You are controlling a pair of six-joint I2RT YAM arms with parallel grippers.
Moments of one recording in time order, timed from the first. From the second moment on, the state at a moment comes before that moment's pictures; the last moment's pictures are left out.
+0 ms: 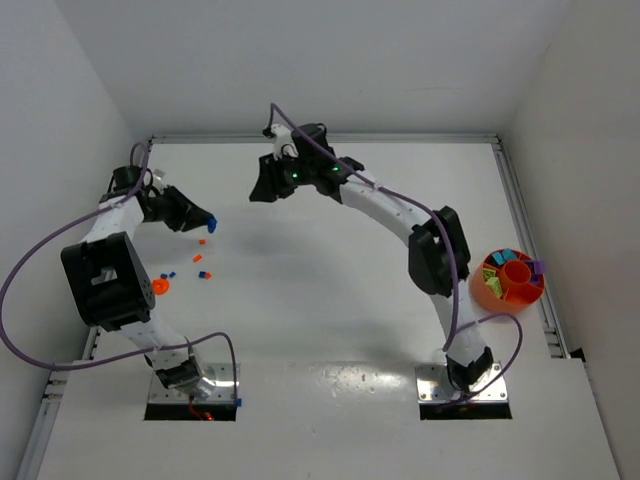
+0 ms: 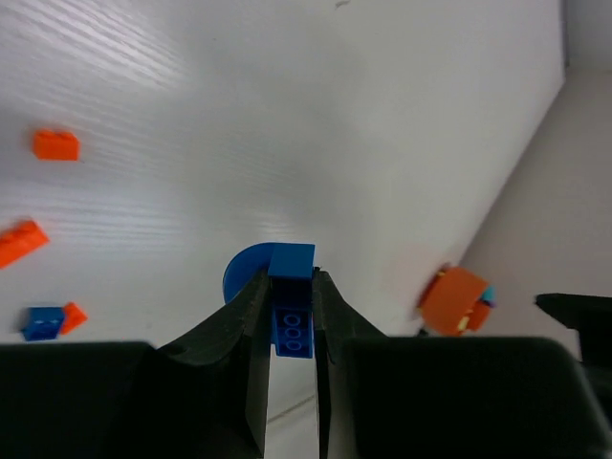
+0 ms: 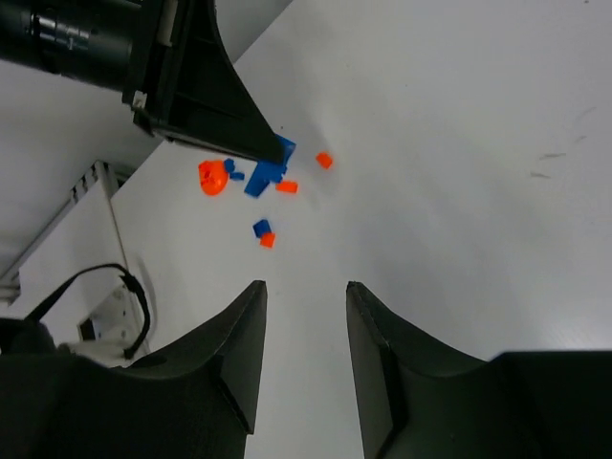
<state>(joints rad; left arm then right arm) 0.35 1.67 1.19 -0.58 0.67 -0.50 0.66 2.15 1.89 -0.25 -0.57 0.27</state>
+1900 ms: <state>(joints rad) 0.25 1.50 1.18 -0.43 0.66 -0.39 0.47 1.33 1.18 -0.86 -0.02 -0.41</state>
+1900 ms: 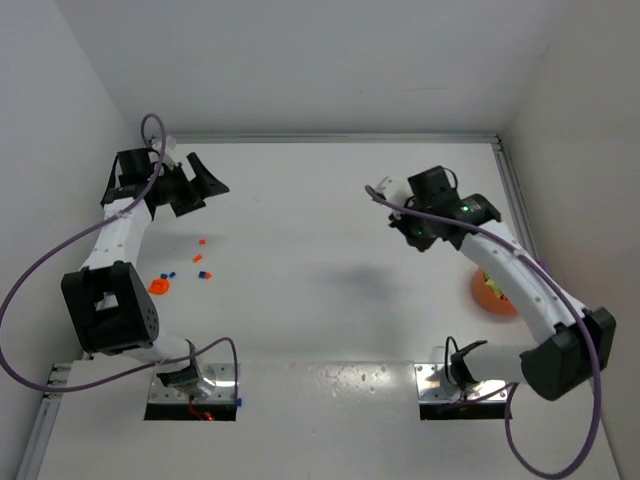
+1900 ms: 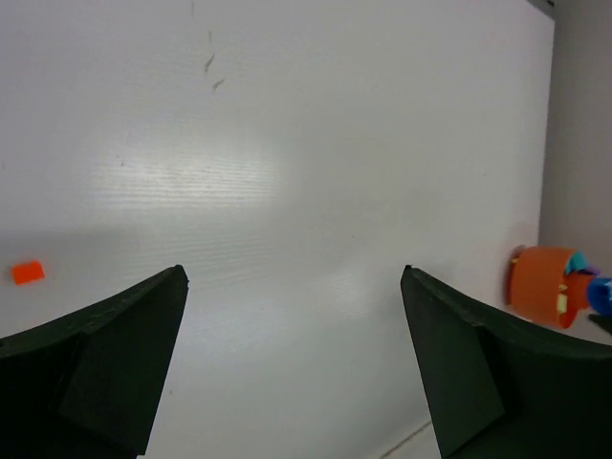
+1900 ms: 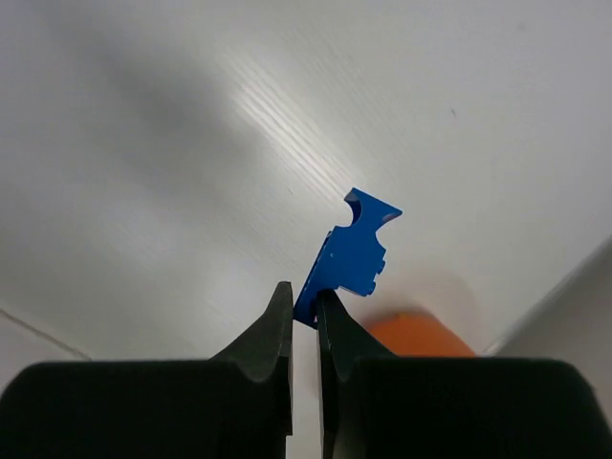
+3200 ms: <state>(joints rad) 0.16 1.81 1.36 -0.50 1.07 -0.07 -0.53 1.30 1.26 -1.36 0.22 -1.42</state>
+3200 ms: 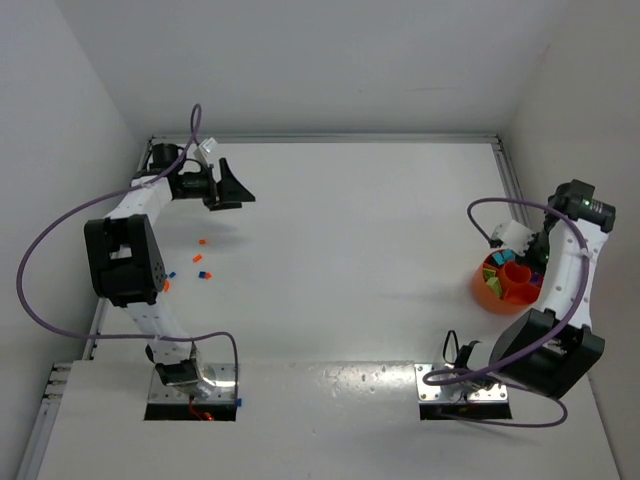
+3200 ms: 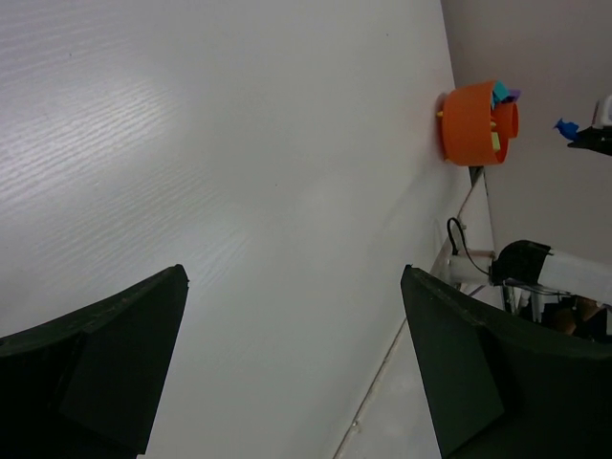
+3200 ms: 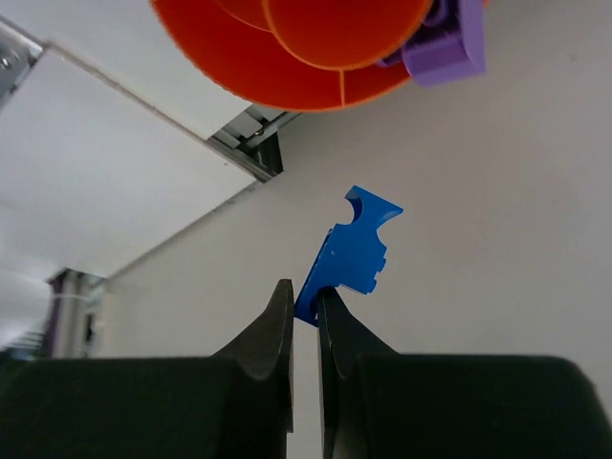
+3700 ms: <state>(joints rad) 0.18 1.81 1.36 -0.61 1.05 0.03 -0.52 1.25 1.06 -1.36 0.27 -1.90</state>
